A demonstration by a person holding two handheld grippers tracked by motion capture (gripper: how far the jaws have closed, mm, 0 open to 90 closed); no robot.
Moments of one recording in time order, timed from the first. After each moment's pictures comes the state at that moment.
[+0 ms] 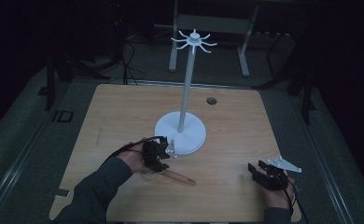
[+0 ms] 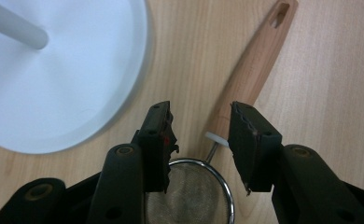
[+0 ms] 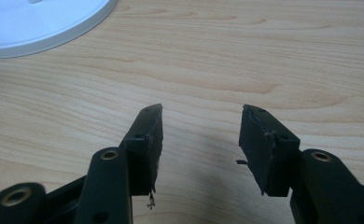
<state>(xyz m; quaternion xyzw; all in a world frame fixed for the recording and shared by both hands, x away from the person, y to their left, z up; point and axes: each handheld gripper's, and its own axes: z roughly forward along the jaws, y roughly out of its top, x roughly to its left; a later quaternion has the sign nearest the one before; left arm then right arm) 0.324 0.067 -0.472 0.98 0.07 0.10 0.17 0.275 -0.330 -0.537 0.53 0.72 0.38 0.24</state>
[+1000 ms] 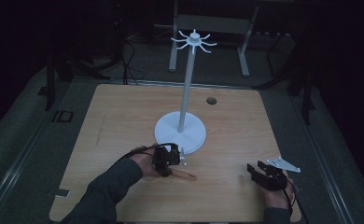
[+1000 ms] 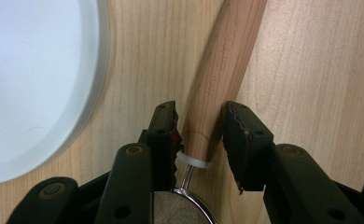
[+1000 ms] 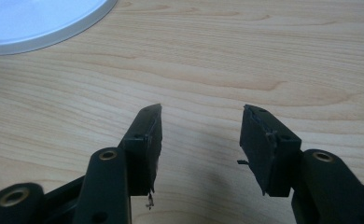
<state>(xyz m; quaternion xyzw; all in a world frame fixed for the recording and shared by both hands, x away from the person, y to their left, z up) 0.333 0.037 -0.501 0.99 0.04 0.07 0.09 0.276 -0.329 -0.539 0.53 0.72 0.38 0.24</state>
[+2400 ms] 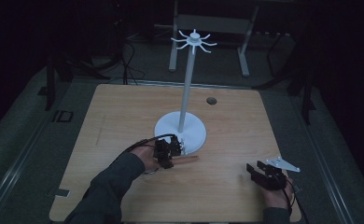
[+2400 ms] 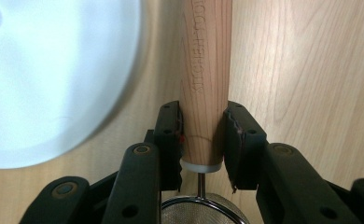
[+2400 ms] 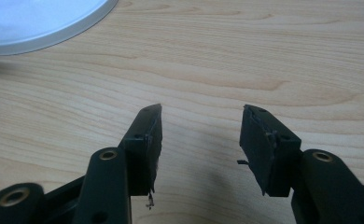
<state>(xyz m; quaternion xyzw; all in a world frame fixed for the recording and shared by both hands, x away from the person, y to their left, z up) 0.351 0.038 -0.484 0.99 0.10 0.06 0.10 0.277 -0.328 -0.540 0.54 0.72 0.38 0.23</state>
